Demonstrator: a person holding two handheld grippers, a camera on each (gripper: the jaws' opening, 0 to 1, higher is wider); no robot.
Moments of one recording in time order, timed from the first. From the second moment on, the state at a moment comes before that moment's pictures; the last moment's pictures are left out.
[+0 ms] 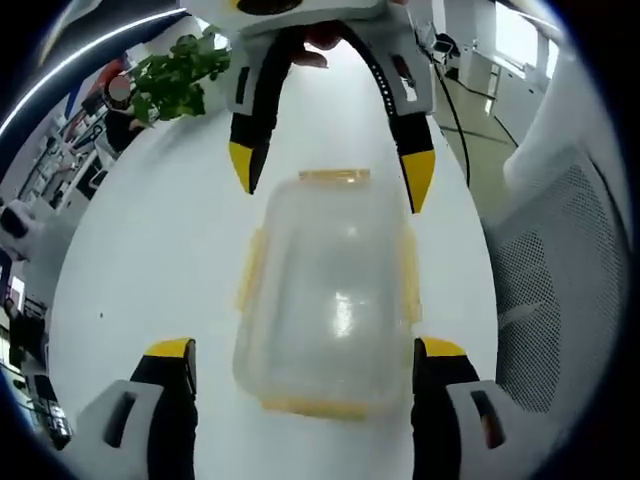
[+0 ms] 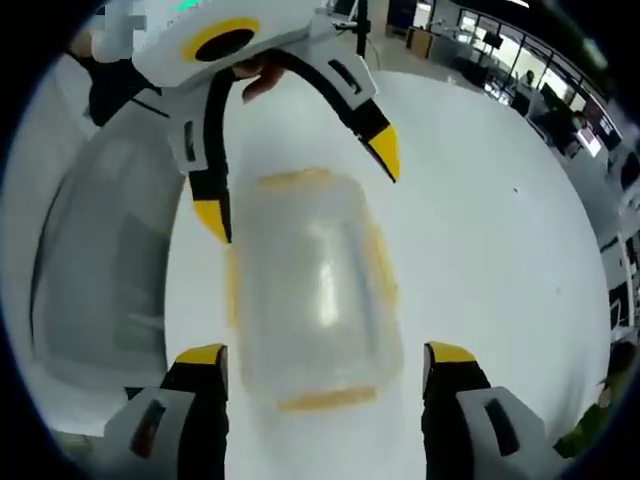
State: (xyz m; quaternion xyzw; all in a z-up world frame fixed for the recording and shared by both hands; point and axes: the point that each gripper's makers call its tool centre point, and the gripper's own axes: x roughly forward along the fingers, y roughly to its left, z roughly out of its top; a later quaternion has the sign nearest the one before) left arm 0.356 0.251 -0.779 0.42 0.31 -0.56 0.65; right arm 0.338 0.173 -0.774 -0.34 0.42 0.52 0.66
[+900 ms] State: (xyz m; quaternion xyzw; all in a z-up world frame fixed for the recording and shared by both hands) left arm 0.349 0.258 -0.808 0.45 0.34 -0.57 0.60; right arm 0.333 0.167 -0.801 -0.39 0.42 0.51 0.64
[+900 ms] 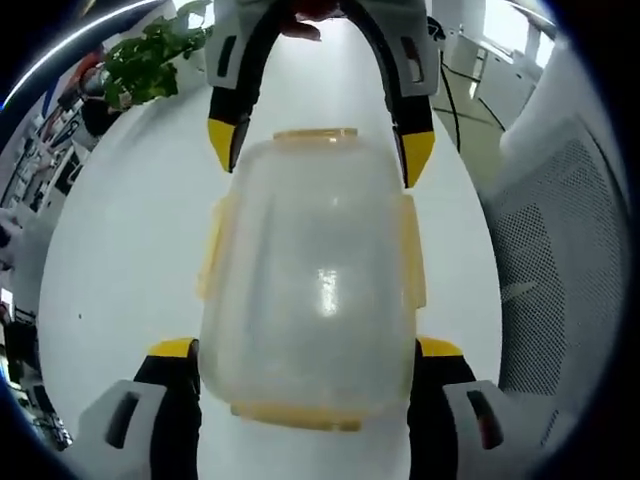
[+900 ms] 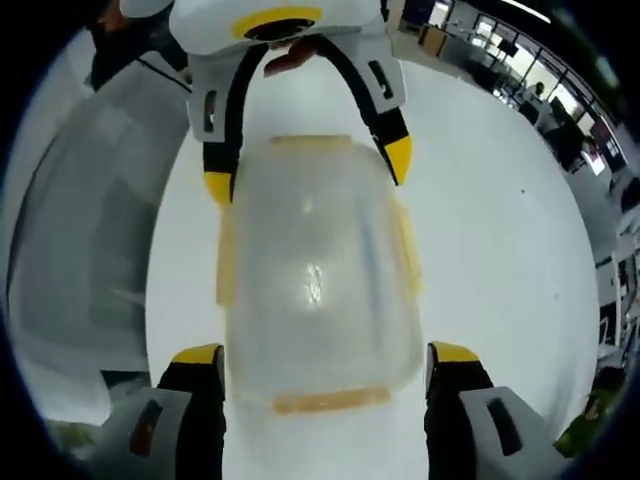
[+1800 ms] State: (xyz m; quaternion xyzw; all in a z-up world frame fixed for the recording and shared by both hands) left arm 0.342 0.270 -0.809 0.44 0.34 -0.57 0.60; right arm 0.327 0.179 -0.801 -0.40 0.43 0.50 0.63
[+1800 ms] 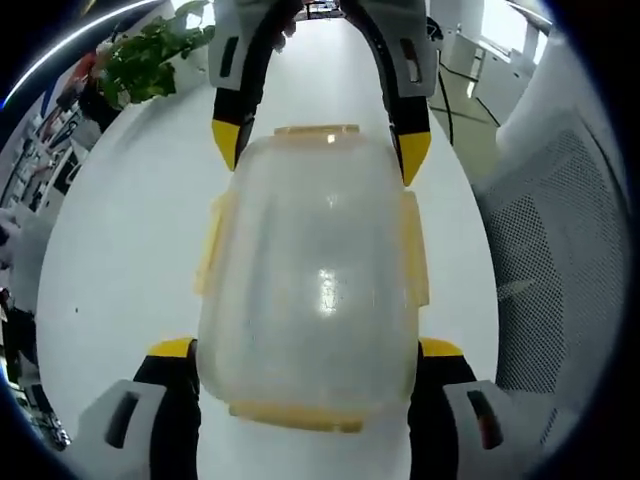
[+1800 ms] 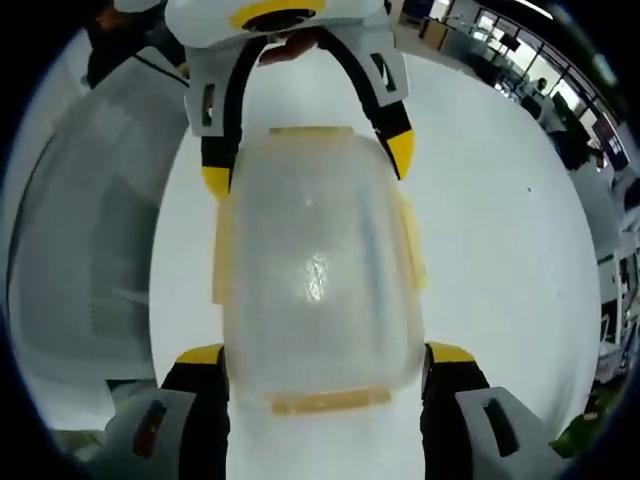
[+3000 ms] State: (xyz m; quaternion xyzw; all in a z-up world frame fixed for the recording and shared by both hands) left arm 0.339 0.350 -0.814 0.43 0.35 -0.57 0.61; right arm 0.323 0.260 -0.805 -0.39 0.43 0.51 0.63
